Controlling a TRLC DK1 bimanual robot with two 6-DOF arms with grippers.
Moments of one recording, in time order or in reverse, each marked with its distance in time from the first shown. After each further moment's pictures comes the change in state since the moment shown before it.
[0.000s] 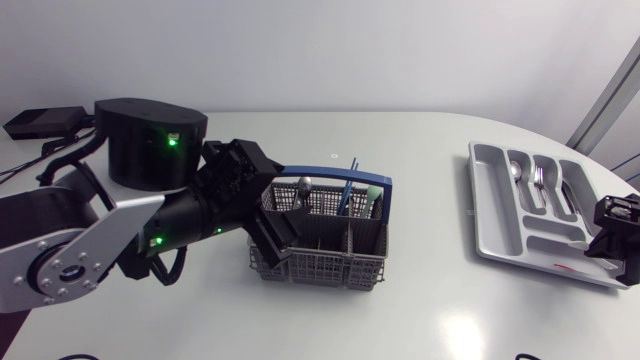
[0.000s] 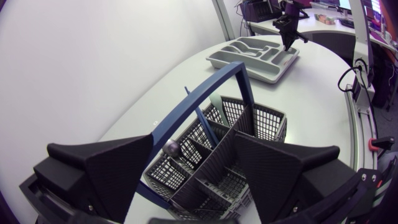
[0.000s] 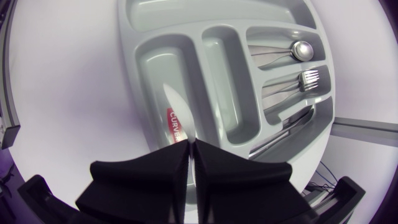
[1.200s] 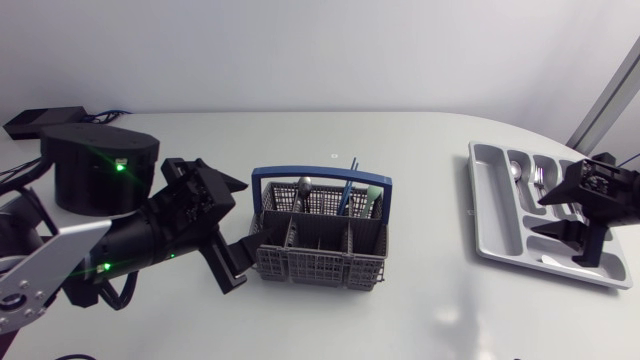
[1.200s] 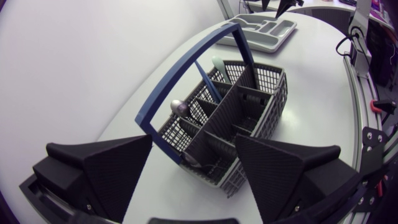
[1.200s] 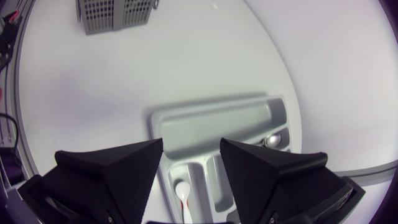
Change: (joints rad) left arm 0.084 -0.176 -0.113 -0.148 0.001 0.117; right arm 0.313 -0.465 -0.197 -0.035 -0.214 0.251
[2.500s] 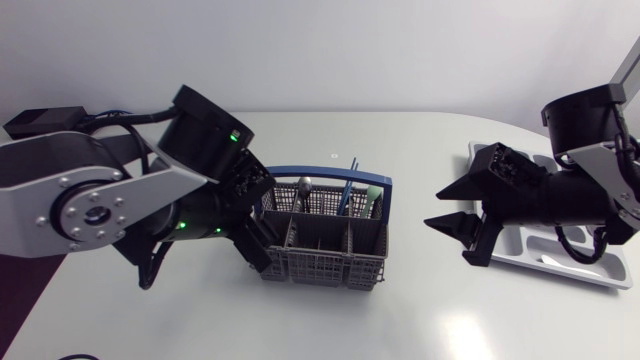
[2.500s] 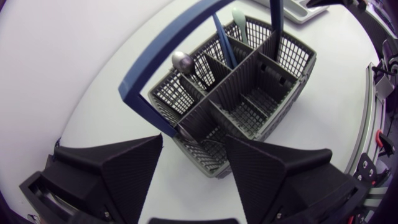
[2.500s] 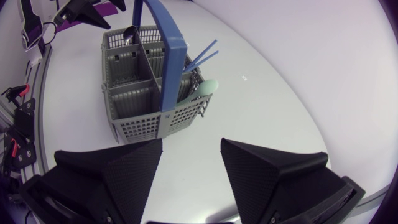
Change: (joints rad) left arm -0.102 0.288 0.307 -0.402 -0.253 -0.294; right arm 0.573 -0.159 -0.138 0.228 -0.026 0.673
